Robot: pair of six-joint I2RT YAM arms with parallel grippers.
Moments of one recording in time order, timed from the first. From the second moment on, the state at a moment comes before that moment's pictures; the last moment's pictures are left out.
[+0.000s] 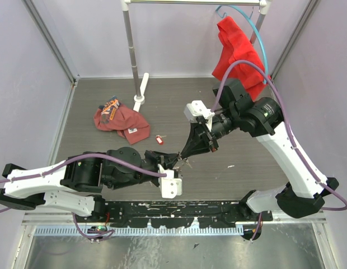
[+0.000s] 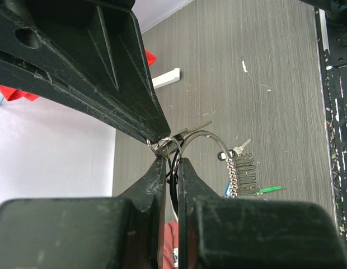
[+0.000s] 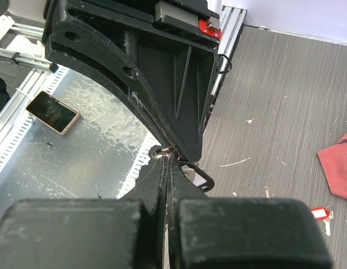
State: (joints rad) left arm -1.57 1.10 1.43 -0.68 -0.35 0.69; right arm 0.71 1.34 1.82 -1.28 -1.16 -0.68
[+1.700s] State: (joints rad) left arm -1.57 1.08 1.29 -0.65 -0.56 0.61; right arm 0.43 0.92 1.07 -0.59 -0.18 0.49
